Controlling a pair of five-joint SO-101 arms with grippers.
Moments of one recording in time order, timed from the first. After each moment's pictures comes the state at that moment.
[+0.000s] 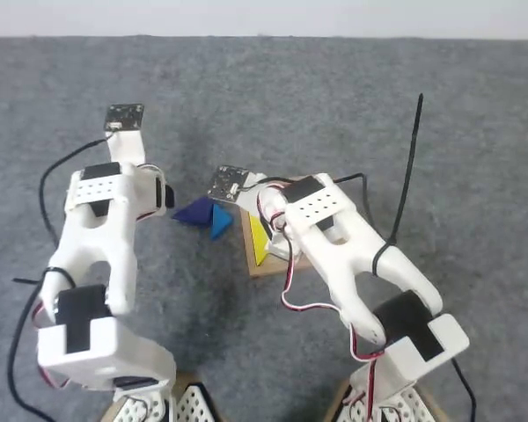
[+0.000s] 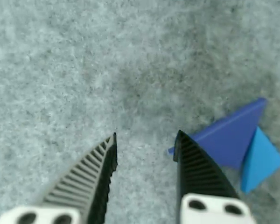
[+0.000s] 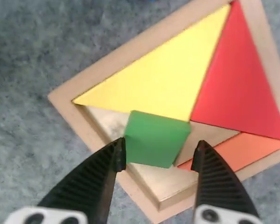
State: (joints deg) left arm -16.6 5.1 28.1 54.0 -1.5; right arm -33.5 5.5 22.1 61.4 37.6
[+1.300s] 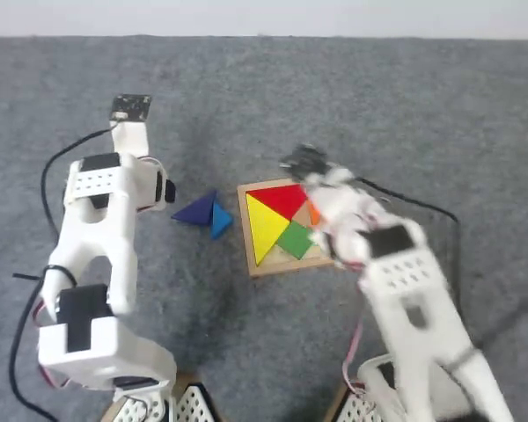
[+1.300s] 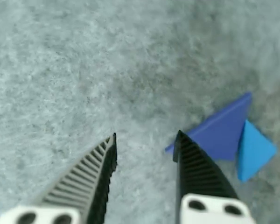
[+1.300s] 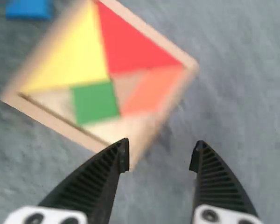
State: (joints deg) left arm -15.9 5.1 23.2 58.8 -6.7; right arm -19.8 -36.2 48.7 55.0 26.2
